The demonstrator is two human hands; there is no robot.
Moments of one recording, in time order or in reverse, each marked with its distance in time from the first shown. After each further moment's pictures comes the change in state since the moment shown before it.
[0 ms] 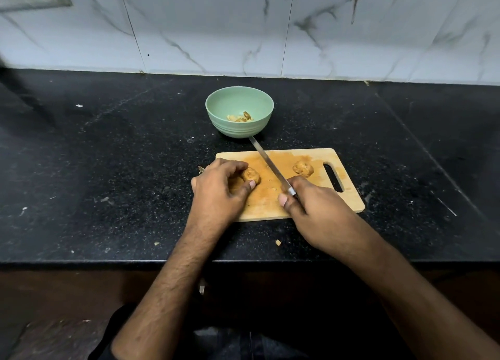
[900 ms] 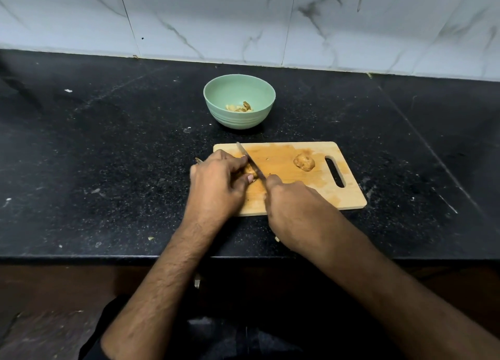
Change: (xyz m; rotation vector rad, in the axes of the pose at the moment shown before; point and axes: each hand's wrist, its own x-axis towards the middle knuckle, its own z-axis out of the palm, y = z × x) left_hand 0.002 0.001 0.000 0.075 -0.035 0.025; right_hand 0.016 -0.038 0.016 -0.335 -0.113 0.066
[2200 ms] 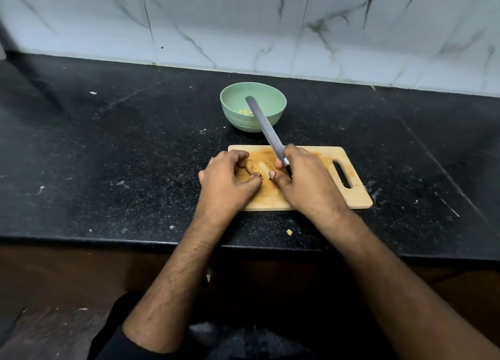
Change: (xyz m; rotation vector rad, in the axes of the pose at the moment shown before) left_hand -0.011 0.005 -0.011 -0.120 0.060 -0.109; right_hand 0.028 0.011 0.007 0.292 0.412 -0.105
